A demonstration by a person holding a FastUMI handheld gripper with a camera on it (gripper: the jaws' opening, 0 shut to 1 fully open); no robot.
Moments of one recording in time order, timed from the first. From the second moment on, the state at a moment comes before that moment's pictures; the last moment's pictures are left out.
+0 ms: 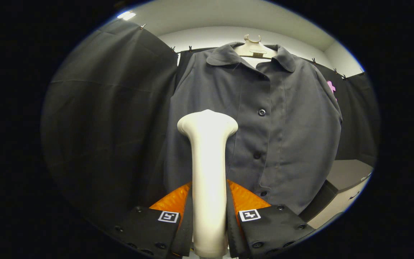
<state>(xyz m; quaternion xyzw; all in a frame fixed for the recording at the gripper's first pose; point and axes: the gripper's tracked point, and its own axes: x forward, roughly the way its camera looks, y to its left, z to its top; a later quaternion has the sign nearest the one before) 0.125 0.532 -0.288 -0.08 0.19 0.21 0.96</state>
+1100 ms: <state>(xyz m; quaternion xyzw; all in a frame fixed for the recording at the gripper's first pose) 0.048 0.492 -0.414 -0.08 0.33 0.19 0.92</state>
